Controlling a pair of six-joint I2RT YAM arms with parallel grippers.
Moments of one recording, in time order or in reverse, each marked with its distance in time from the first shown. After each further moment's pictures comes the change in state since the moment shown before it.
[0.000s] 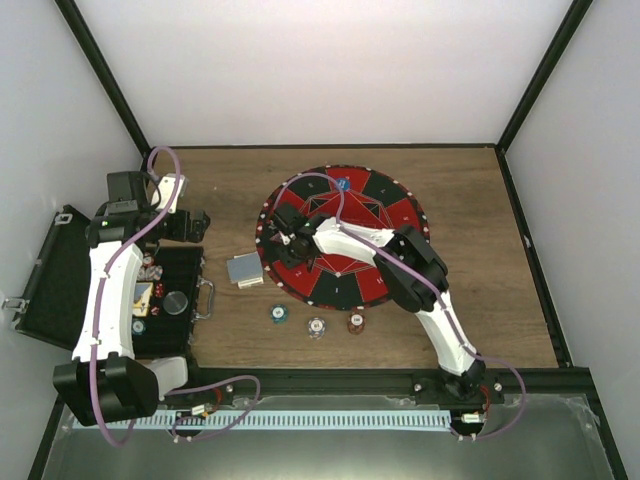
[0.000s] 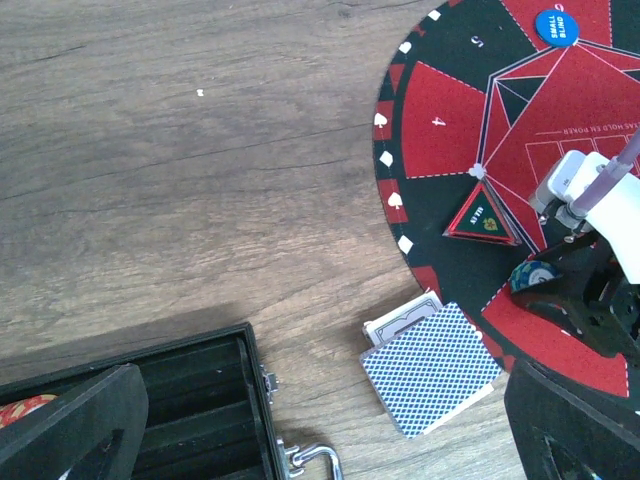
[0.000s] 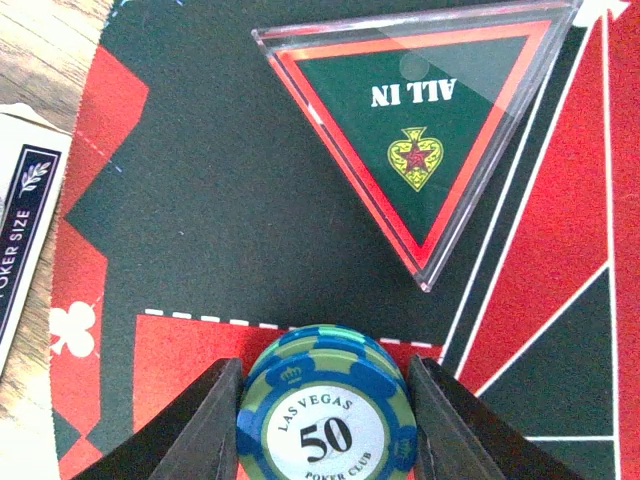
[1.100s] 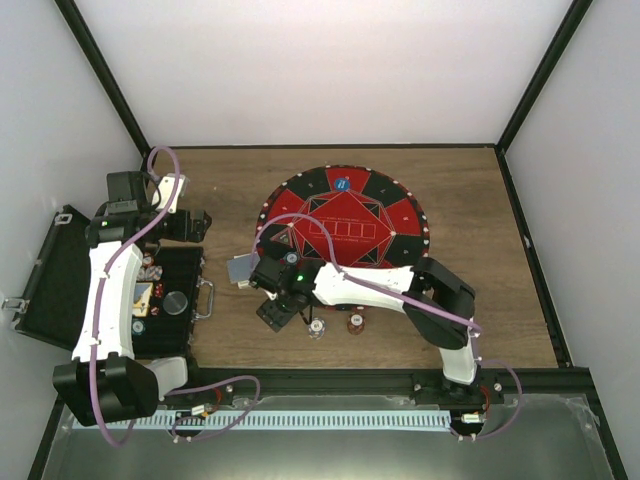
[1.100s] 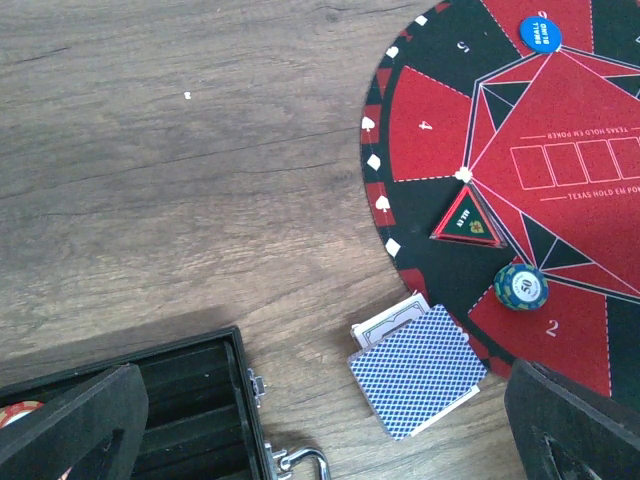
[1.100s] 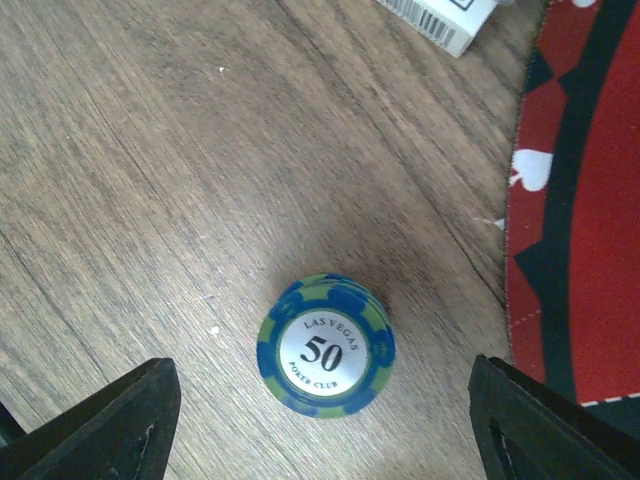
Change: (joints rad) left arm 0.000 0.000 0.000 0.000 0.025 -0.009; right arm 0.307 -0.292 -0.275 -0.036 0.011 0.032
